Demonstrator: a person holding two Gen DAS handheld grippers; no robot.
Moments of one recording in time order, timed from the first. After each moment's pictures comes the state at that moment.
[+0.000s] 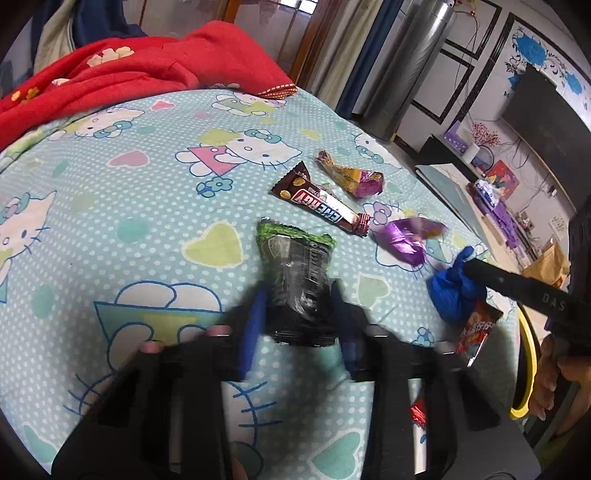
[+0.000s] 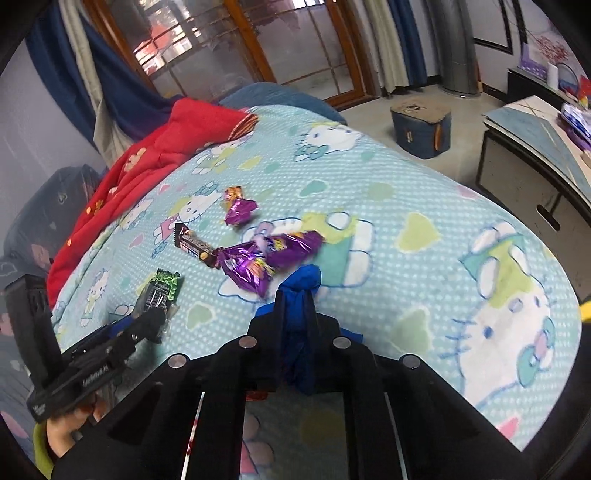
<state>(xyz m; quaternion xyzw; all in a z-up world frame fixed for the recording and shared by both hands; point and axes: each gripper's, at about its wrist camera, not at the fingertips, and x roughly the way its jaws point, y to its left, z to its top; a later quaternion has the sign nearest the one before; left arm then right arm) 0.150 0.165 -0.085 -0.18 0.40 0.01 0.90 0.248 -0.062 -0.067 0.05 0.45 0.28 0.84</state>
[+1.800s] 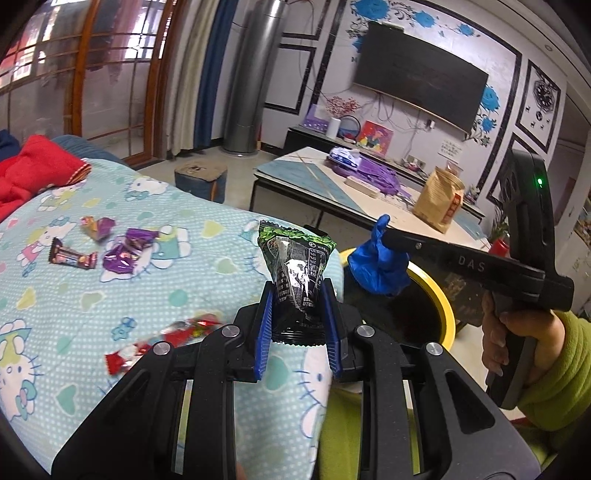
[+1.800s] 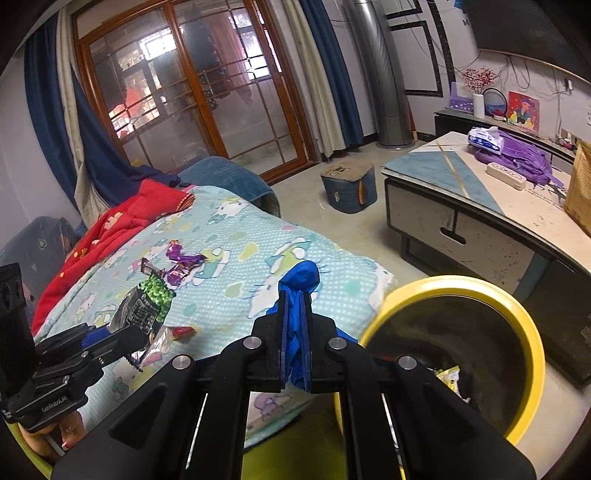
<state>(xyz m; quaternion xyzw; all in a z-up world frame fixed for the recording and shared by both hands) 0.102 -0.042 -0.019 -0.05 0.32 -0.21 0.92 0.152 -0.251 -0.017 0.08 0.34 0.19 0.92</state>
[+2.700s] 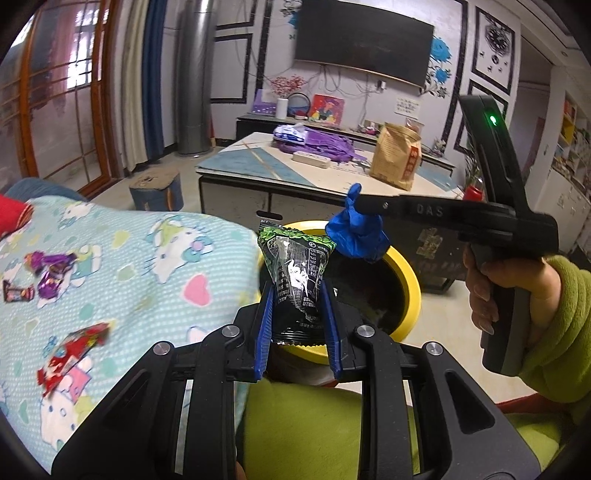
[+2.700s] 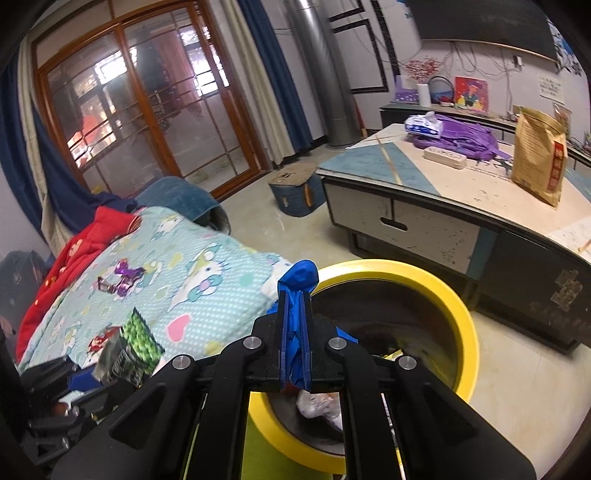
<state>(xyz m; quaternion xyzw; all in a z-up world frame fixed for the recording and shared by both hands) 0.087 -0.149 -0.037 0.04 0.32 -0.28 0.90 0.137 -0.344 -0.033 0.12 0.33 0.10 0.93</state>
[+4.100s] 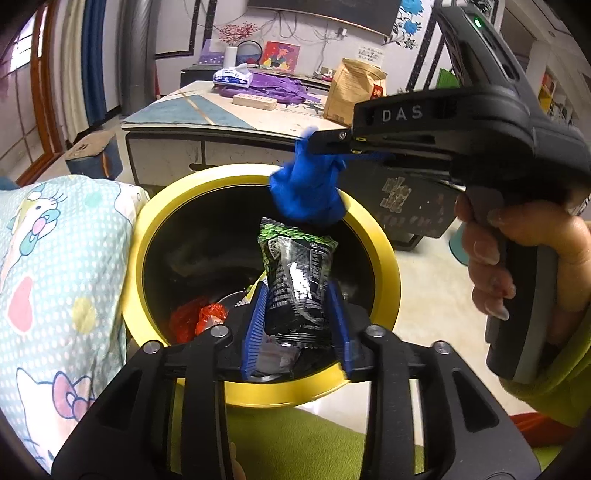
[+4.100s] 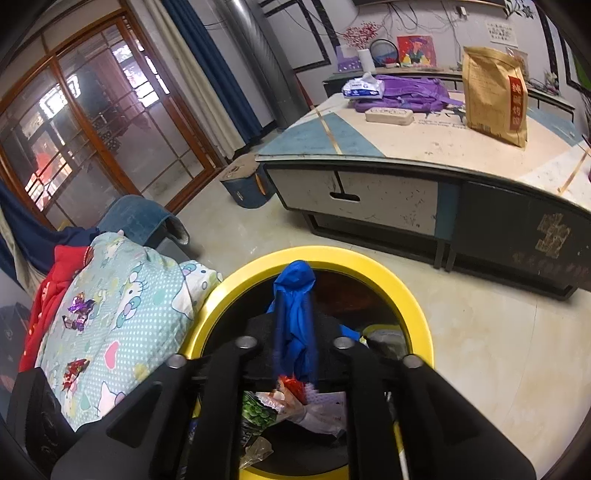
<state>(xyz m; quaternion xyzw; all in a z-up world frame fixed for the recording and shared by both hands) 0.138 -0.249 -0.108 0.05 0.40 -0.36 0.84 0.174 -0.417 -0.079 0.19 0.38 0.03 0.91</state>
